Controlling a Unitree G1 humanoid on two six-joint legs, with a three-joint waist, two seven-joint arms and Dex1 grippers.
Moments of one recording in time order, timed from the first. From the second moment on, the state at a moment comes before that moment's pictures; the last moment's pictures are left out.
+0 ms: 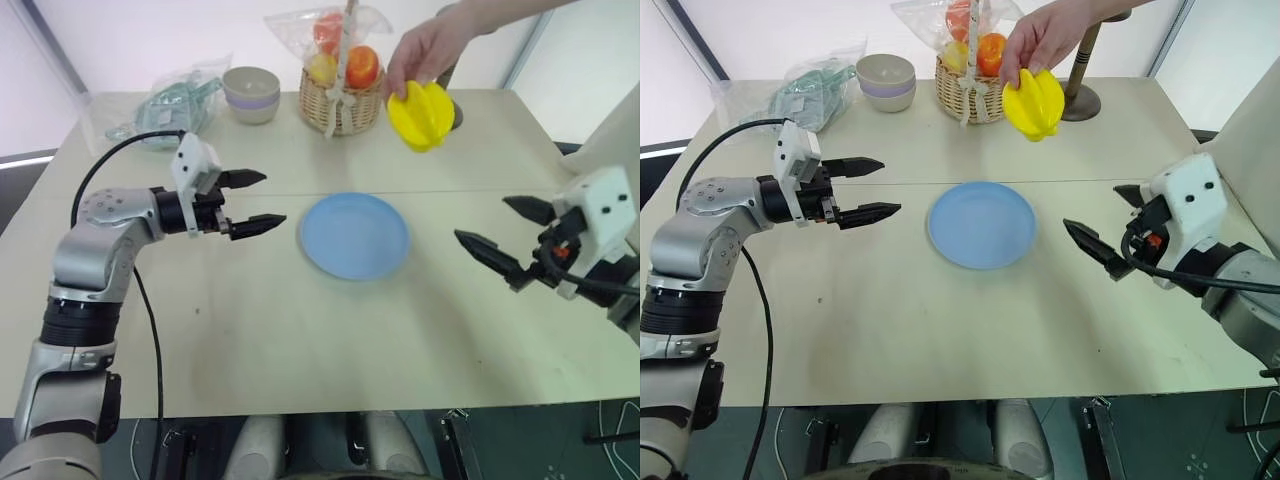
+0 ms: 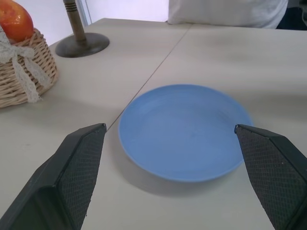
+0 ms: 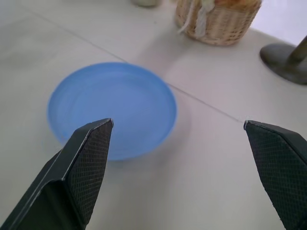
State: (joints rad) left arm -0.63 0.68 0.02 0.00 -0.45 0.47 -1.06; right arm -0.16 -0.89 -0.55 -0.76 0.99 0.98 0.19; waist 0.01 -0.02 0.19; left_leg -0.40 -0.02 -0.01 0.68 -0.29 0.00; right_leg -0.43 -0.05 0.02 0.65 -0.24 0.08
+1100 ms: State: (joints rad) left arm -0.63 0.66 0.02 0.00 -0.44 0.45 -1.04; right arm -0.59 -0.45 -0.21 -0.50 0.87 0.89 -0.25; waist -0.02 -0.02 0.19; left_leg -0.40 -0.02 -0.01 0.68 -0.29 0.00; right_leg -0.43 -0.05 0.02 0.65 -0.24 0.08
